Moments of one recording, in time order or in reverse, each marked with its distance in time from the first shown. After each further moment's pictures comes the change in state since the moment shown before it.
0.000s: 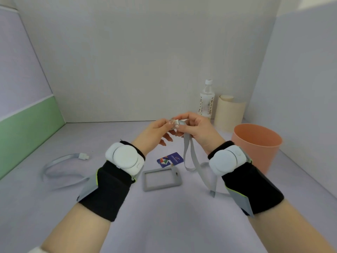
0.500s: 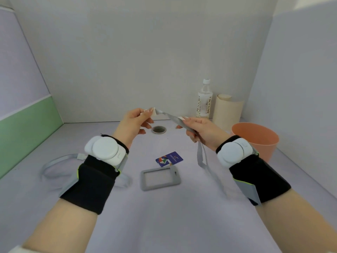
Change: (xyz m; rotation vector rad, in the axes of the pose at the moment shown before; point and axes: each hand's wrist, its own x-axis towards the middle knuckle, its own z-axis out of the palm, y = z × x) left_hand 0.003 -0.001 -0.040 -0.151 0.253 0.014; right_hand 0.008 0.010 -0.022 -0.098 -0.098 0.211
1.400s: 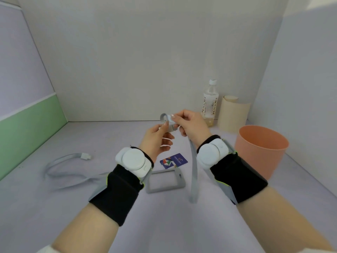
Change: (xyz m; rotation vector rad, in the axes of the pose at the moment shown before) left_hand -0.013 -0.024 0.042 -0.274 -0.029 -0.228; right_hand 0.028 -0.008 0.041 0.045 0.259 -0.141
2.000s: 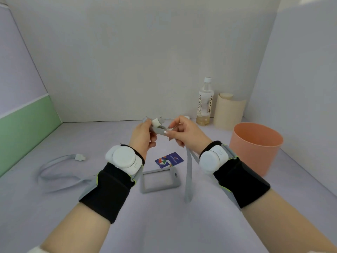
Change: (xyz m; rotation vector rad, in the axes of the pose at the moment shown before) left_hand 0.012 0.005 -0.005 -0.023 0.159 0.009; right_hand -0.014 0.017 -0.016 -0.096 -0.206 0.036
